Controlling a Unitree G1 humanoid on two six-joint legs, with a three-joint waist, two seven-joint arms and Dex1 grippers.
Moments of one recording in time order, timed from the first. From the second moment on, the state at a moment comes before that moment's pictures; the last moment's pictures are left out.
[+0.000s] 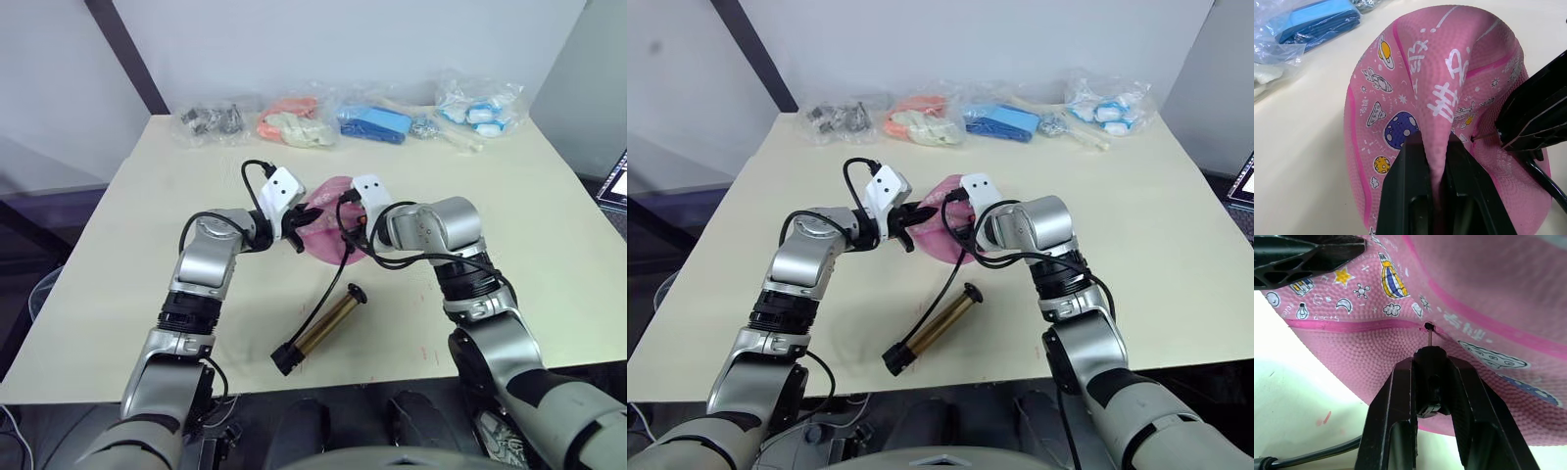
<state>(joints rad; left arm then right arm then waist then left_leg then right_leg) -0.63 0.45 -0.09 0.19 -0.04 0.46 -0.87 -0.92 0.01 0.10 0.20 0.24 1.37 0.26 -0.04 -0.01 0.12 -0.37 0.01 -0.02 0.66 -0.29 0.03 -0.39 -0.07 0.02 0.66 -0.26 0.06</state>
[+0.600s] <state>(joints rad) -0.66 0.44 -0.13 0.23 -0.04 0.39 -0.89 -0.87 -0.07 0.14 0.01 0.29 1.44 0.31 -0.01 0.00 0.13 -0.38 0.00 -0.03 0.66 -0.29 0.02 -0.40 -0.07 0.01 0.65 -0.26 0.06</state>
